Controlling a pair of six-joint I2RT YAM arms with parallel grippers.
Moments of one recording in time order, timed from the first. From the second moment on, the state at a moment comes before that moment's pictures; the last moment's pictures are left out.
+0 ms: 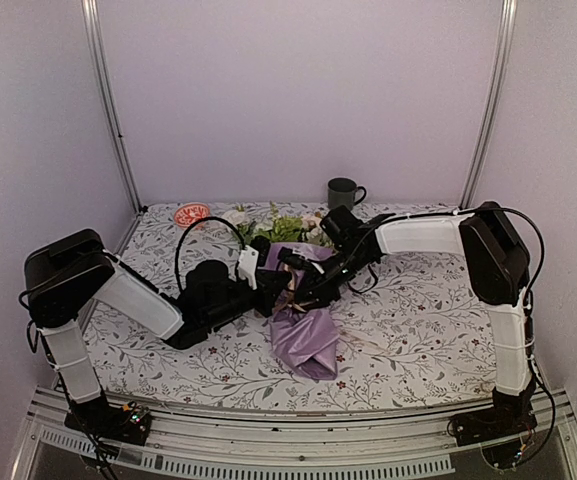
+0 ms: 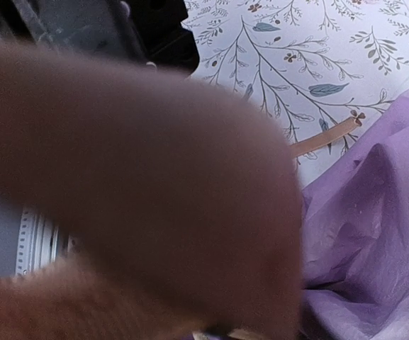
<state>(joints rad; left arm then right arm) -0.88 1.84 0.67 1.05 -0.03 -0.22 0.71 2.17 1.59 -0.56 -0.84 -0.48</state>
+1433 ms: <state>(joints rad) -0.86 1.81 0.65 0.85 -0.13 -0.25 0.64 1.98 1.47 -0.35 -0.72 -0.07</state>
